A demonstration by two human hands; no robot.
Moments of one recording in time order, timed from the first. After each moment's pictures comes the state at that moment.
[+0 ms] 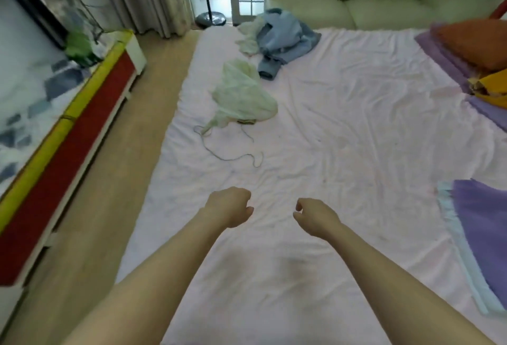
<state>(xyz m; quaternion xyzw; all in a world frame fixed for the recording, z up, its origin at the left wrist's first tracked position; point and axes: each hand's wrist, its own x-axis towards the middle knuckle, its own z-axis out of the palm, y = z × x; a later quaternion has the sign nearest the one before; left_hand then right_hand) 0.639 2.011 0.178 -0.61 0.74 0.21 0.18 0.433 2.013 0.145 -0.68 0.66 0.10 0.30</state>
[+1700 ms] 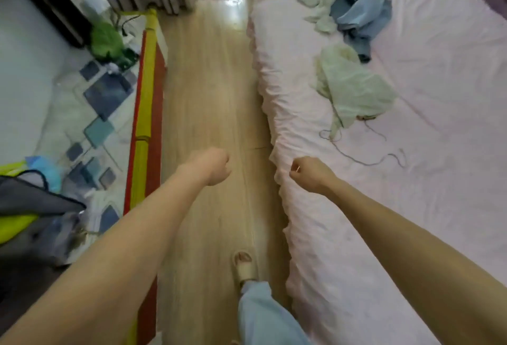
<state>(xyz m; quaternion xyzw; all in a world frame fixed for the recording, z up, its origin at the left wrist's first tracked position) 1.329 1.816 0.222 -0.58 0.76 0.19 0.23 1.096 1.839 0.175 -0.67 0.68 0.05 0.31</state>
